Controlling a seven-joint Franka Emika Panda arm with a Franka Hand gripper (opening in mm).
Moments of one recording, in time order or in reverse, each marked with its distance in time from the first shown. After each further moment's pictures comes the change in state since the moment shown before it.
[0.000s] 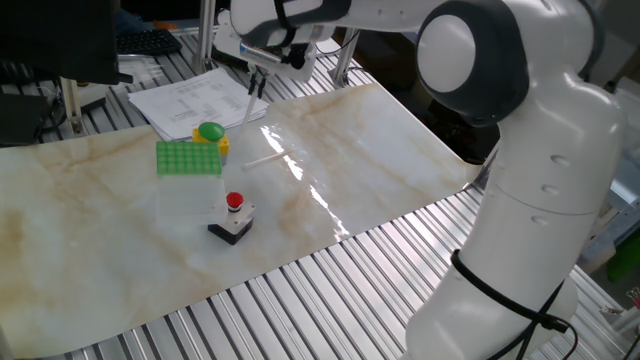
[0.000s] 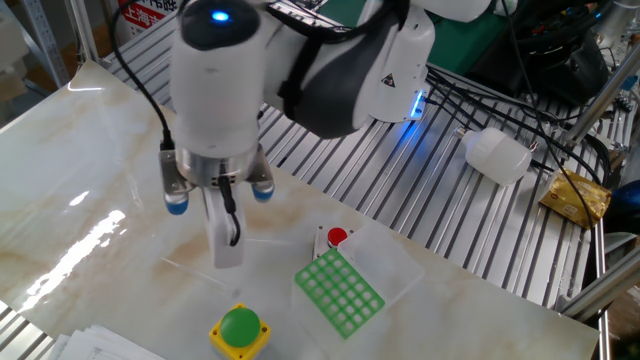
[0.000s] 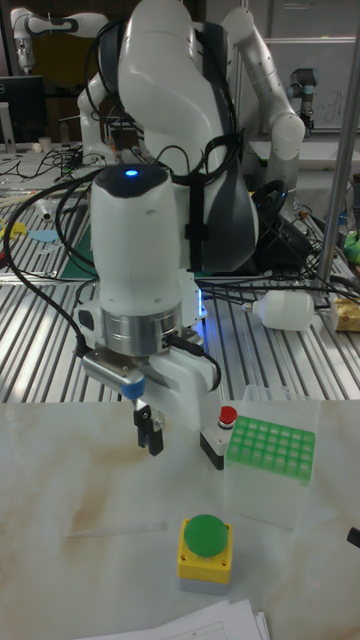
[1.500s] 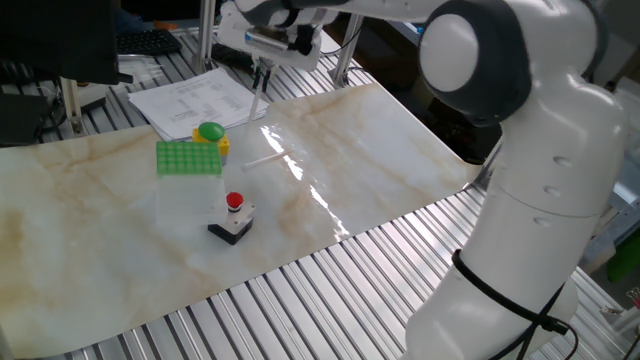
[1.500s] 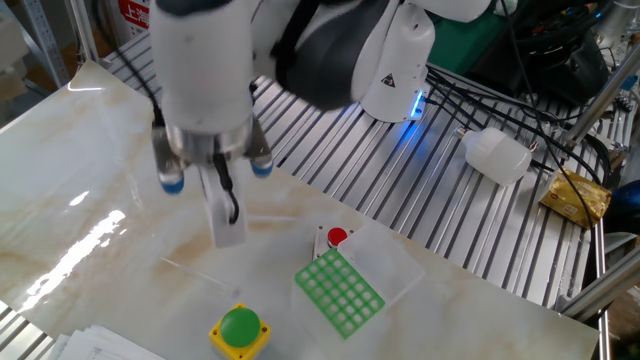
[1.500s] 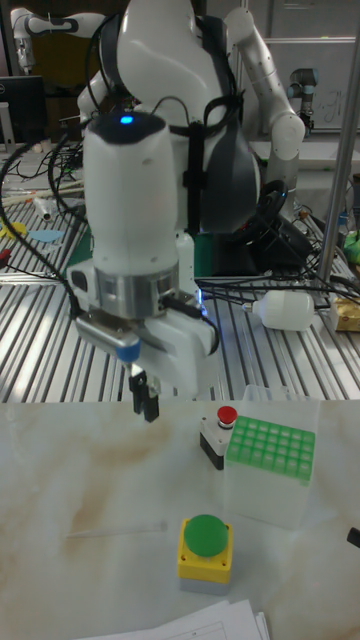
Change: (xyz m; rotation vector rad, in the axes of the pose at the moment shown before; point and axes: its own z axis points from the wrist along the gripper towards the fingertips) arm 0.003 -0.008 -0.048 0.042 0.042 0.002
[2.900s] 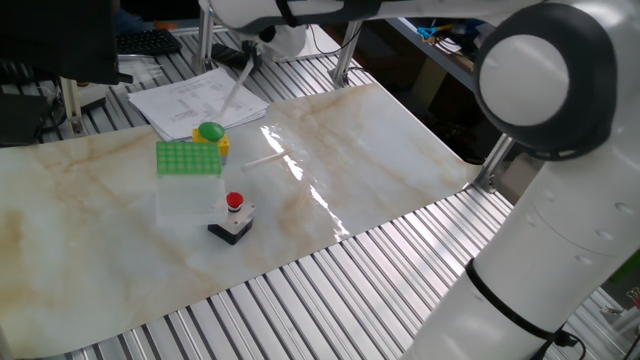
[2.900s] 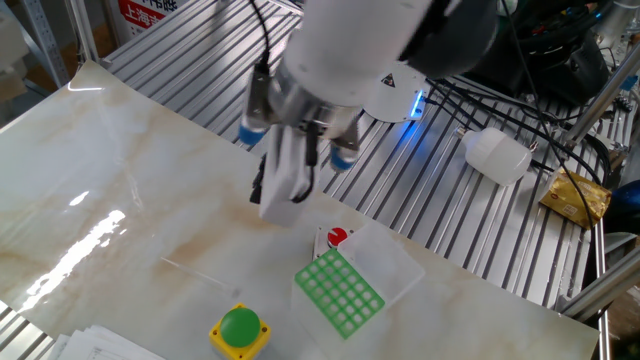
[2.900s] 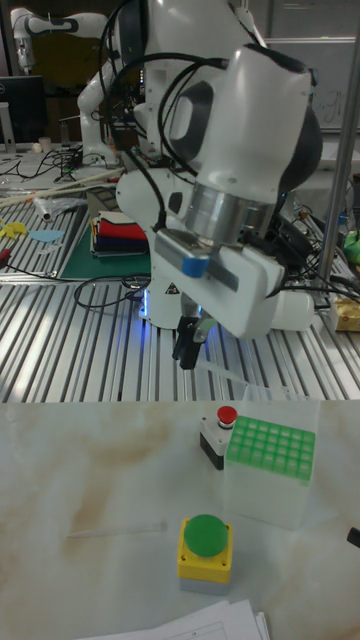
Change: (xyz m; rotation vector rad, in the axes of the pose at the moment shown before) arm 0.061 0.030 -0.062 0.076 -0.292 0.330
